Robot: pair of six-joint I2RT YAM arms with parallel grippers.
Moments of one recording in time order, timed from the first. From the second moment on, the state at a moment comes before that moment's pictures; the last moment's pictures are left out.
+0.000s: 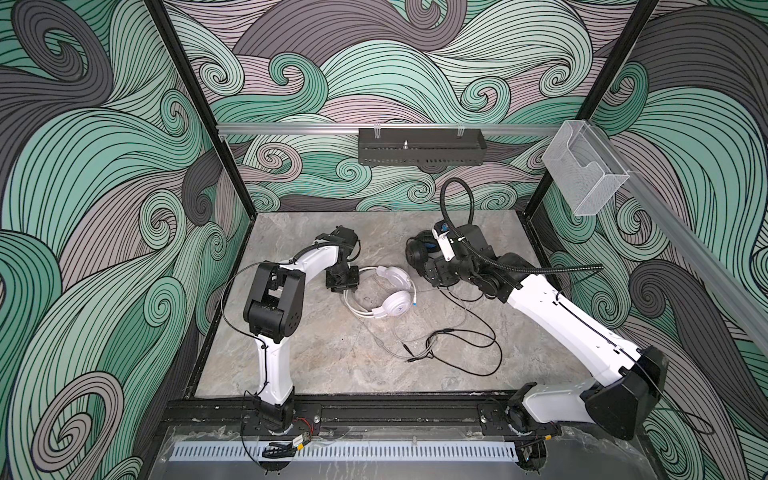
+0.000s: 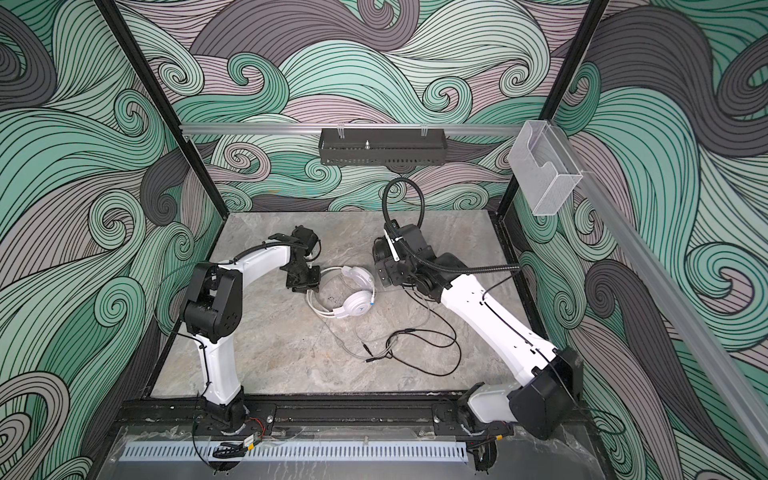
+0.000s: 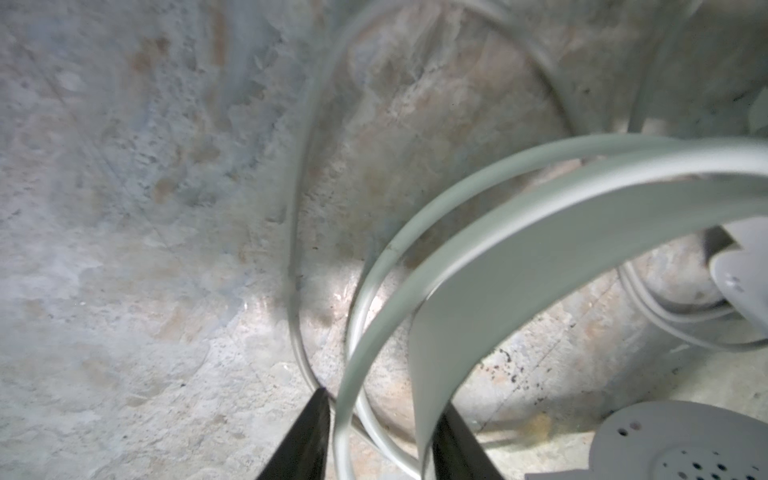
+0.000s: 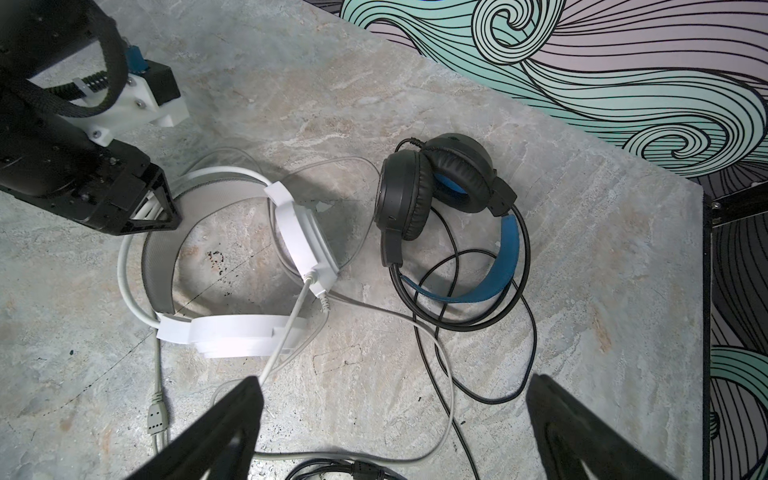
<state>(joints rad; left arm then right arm) -0.34 1.99 1.48 -0.95 0.08 -0.43 0.63 1.37 1.32 -0.76 0.23 0.03</state>
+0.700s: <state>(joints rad) -0.38 2.07 1.49 -0.92 -0.02 -0.55 0.63 1.36 1.30 -0.76 0.23 0.03</state>
